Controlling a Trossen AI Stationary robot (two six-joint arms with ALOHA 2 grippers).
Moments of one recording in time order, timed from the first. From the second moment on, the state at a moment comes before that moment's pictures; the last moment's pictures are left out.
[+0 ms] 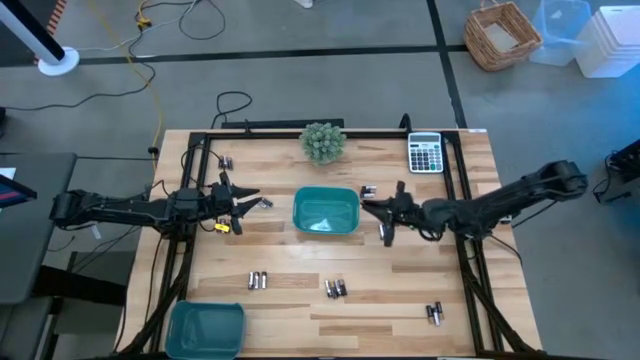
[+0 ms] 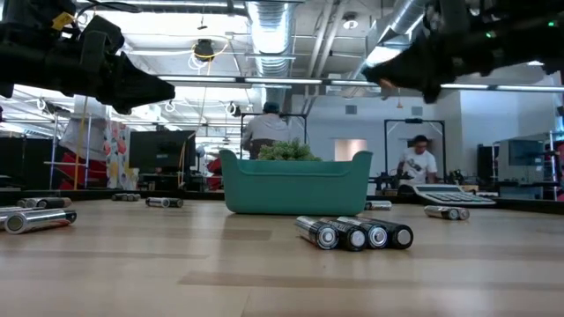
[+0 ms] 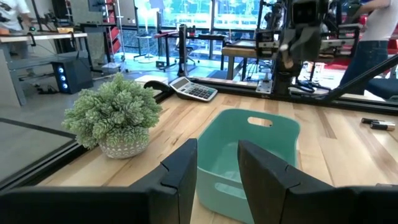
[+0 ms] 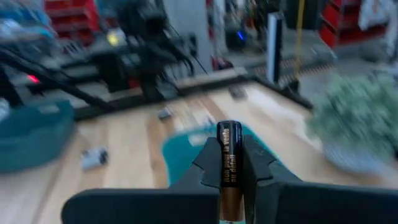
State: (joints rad) left arm 0.05 0.50 0.07 0.43 -0.33 -0.01; right arm 0.18 1.11 0.32 0.72 0.47 0.16
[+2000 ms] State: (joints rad) left arm 0.05 0.50 0.07 0.38 -0.33 -0.07; right arm 0.13 1.31 0.58 0.63 0.34 -0.08
